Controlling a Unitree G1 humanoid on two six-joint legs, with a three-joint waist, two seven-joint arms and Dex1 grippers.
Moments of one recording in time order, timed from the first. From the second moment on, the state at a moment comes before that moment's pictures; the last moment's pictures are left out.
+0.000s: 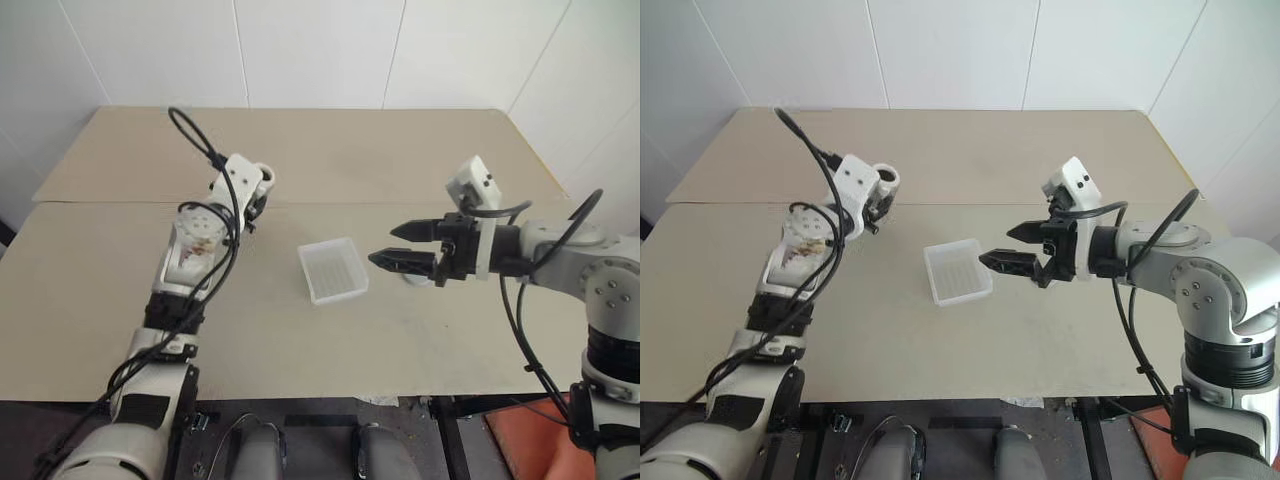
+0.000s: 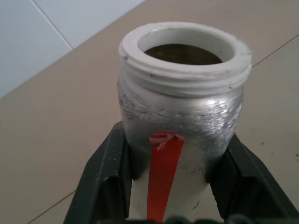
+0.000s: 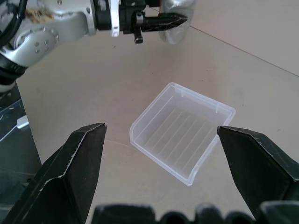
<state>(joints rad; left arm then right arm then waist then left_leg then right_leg) -0.78 0.38 -0.04 0.29 0.24 0.41 -0.37 -0.70 -0.72 -0.14 -0.42 0.89 1.31 0.63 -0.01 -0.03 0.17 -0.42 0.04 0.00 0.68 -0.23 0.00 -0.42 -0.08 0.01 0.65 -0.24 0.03</state>
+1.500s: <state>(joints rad) -0.88 0.56 -0.39 0.35 0.87 -0.21 -0.20 -0.69 -0.74 -0.13 -0.42 0.88 1.23 0.64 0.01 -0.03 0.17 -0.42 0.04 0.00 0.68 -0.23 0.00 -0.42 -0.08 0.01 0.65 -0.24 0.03</state>
